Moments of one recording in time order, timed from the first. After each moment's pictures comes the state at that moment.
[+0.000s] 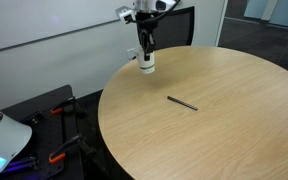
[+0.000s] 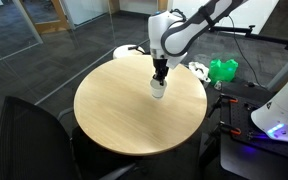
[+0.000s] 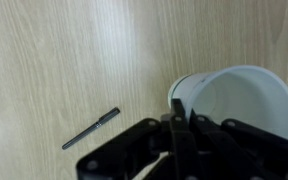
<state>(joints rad) 0.04 0.34 -0.01 -2.08 0.03 2.29 0.23</state>
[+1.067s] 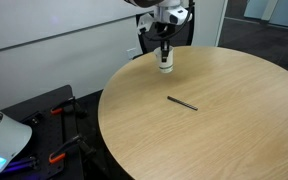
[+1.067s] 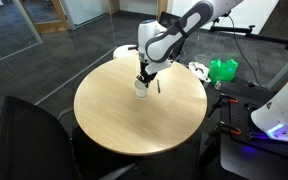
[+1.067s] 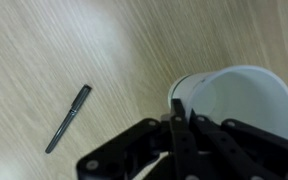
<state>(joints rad) 0.04 0.57 -0.02 -1.85 0.14 2.40 0.49</state>
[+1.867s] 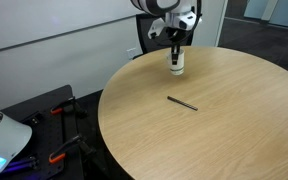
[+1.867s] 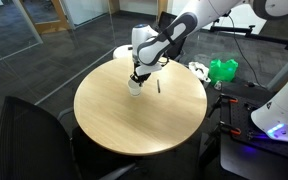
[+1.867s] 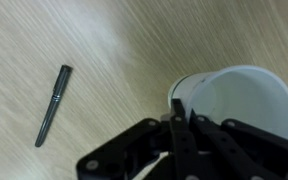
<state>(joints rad) 0.06 0.73 -0.07 -1.66 0.15 2.40 0.62</state>
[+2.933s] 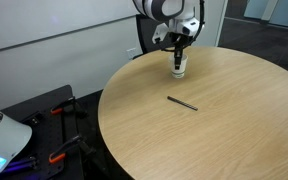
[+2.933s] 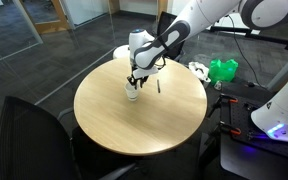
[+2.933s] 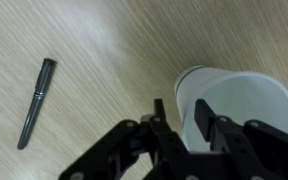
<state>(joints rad) 0.06 0.81 -0.07 -1.57 0.15 2.40 0.62</state>
